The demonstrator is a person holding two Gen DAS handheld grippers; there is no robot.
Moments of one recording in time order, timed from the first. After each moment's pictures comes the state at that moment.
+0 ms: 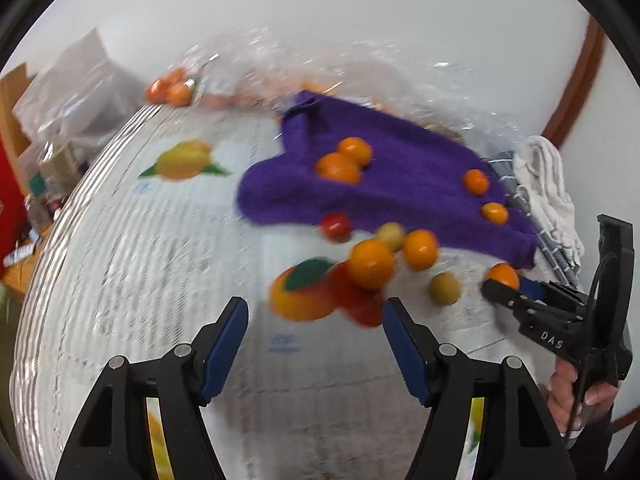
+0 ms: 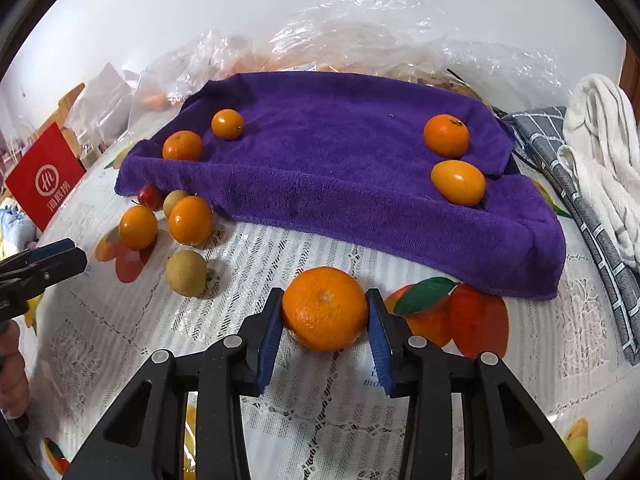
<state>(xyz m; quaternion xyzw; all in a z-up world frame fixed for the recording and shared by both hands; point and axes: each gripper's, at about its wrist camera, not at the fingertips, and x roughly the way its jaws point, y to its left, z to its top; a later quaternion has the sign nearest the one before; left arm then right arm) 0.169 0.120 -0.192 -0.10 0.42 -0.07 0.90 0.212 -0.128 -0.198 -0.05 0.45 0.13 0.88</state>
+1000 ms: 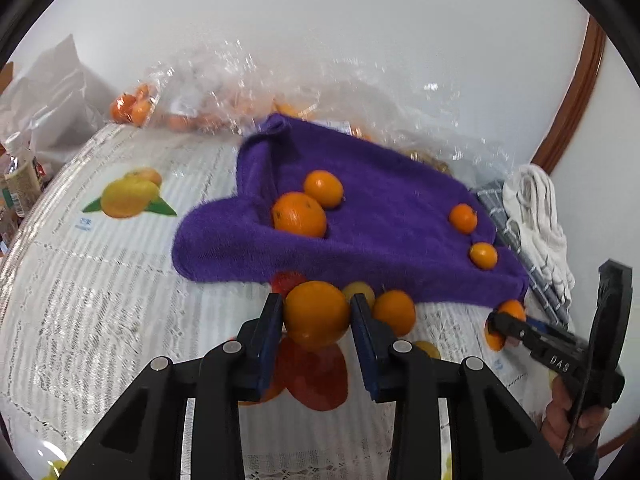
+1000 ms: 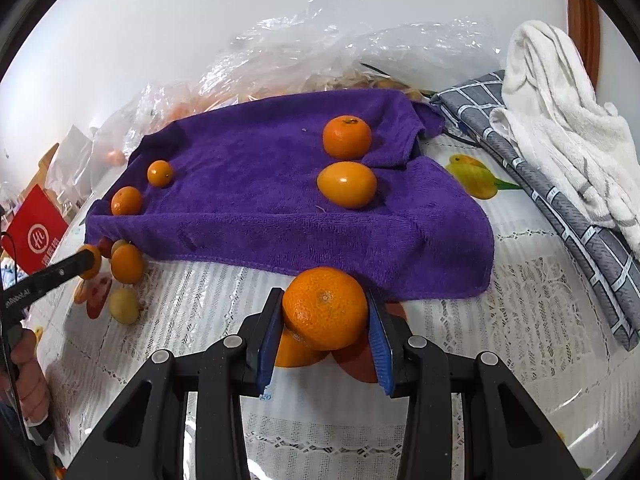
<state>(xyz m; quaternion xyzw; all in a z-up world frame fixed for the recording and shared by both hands) 0.206 0.106 -0.196 -0.14 0.37 -0.09 0.91 0.227 -0.201 -0.199 0.02 0.43 0.09 0.90</state>
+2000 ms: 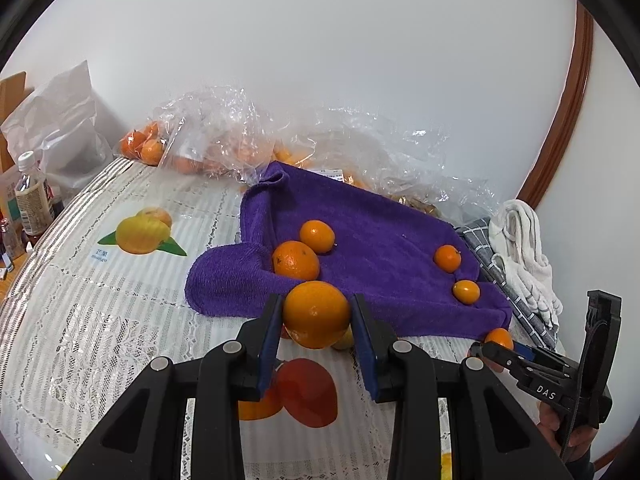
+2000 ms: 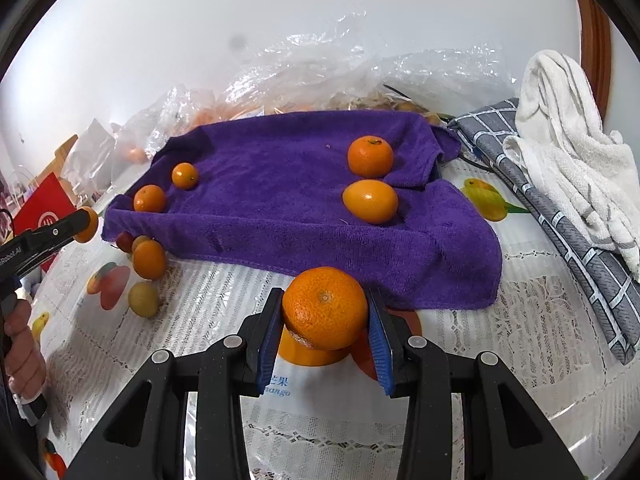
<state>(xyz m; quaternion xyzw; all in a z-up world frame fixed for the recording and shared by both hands) 0.190 0.114 -0.176 -0.16 0.30 -0.09 0.94 0.214 -0.194 -0.190 0.01 0.40 0.12 0.91</state>
